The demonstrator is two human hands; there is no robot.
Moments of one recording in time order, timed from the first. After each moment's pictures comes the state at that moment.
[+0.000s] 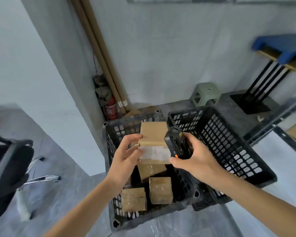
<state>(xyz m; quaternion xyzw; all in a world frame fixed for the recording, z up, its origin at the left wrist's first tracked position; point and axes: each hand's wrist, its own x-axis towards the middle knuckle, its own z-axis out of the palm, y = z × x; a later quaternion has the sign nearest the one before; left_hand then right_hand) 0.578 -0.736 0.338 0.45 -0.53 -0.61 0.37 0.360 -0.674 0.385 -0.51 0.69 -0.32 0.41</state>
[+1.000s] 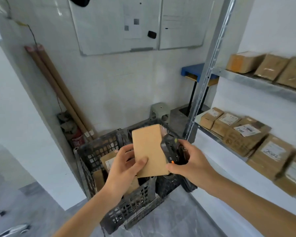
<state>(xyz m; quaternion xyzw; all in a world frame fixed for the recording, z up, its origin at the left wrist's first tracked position) 0.556 -0.556 0.474 0.34 -0.57 -0.67 0.32 0.366 -0.436 0.522 -0.43 0.73 -0.44 0.30</state>
